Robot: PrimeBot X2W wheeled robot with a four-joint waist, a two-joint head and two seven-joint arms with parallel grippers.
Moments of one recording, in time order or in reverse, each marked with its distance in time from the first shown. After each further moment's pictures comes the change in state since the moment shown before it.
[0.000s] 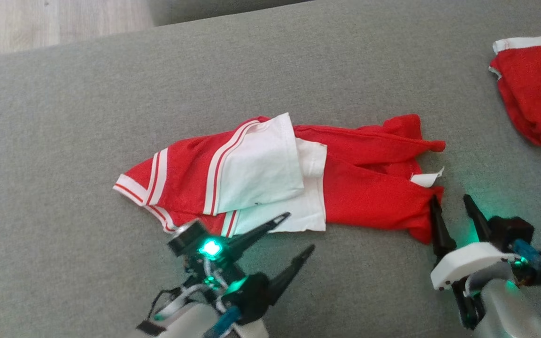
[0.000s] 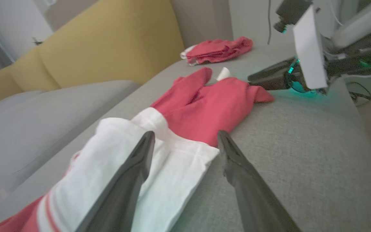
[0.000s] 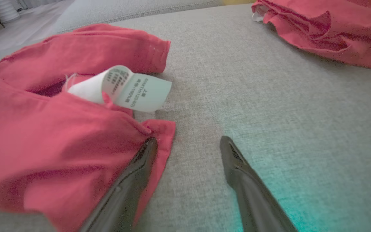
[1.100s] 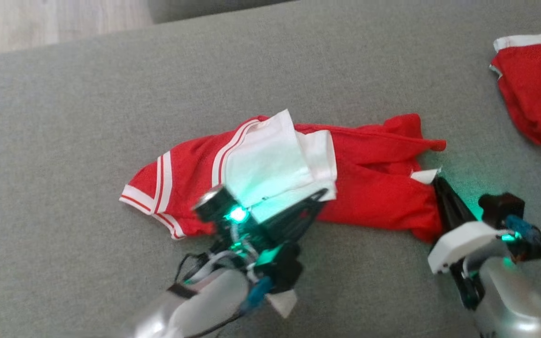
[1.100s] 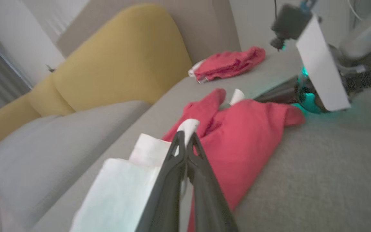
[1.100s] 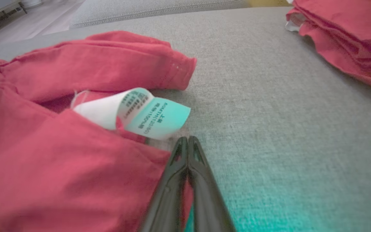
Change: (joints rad) left arm -0.208 -0.160 -0.103 0.230 0.012 0.087 -0.024; right arm -0.138 -0.090 0.203 0.128 0.116 0.000 -0.007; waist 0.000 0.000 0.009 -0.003
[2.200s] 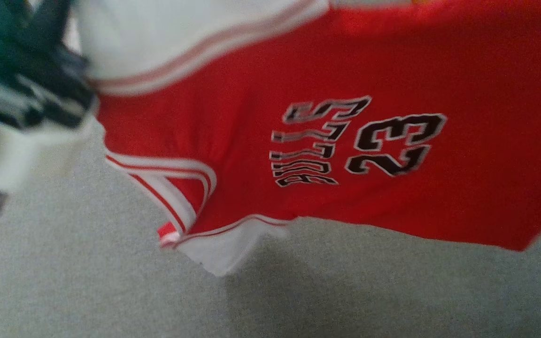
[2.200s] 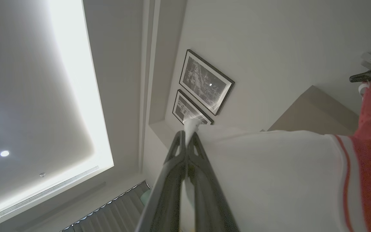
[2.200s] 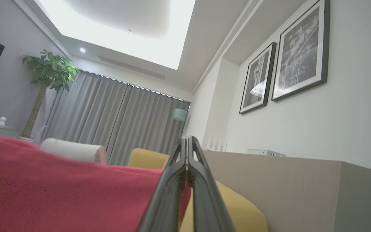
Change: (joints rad) left arm -0.275 0.527 0.498 -0.730 -0.270 -0.071 0.056; right arm -0.113 -0.320 -0.299 -0.895 0.012 0.000 0.210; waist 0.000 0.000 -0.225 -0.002
